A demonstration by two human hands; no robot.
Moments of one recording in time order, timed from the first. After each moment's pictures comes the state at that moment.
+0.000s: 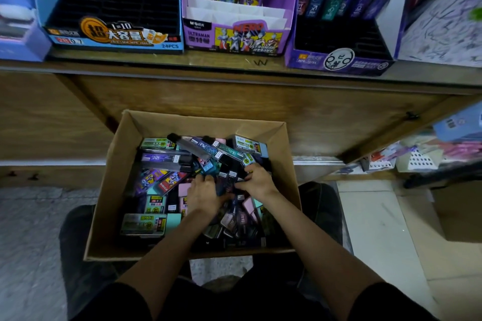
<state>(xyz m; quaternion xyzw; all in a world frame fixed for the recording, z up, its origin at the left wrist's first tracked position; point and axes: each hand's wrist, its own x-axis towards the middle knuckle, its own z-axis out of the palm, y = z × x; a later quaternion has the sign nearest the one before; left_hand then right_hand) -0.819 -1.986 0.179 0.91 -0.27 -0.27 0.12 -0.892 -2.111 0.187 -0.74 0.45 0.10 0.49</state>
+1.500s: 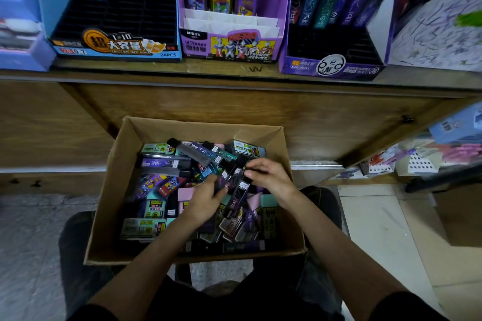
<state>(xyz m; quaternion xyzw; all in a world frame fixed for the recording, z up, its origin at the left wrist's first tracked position) -0.814 -1.981 0.200 0.82 -0.32 -0.34 0.32 -0.917 -2.132 0.228 -0.63 0.36 -0.03 0.69</state>
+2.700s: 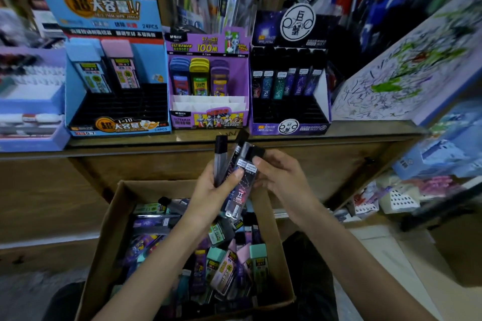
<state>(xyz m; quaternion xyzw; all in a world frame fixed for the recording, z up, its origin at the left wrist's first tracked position) -0.815 -2.031 0.366 0.57 -0.29 -0.34 0.69 -0.920 -2.136 0.409 -0.61 0.29 -0.23 0.70</state>
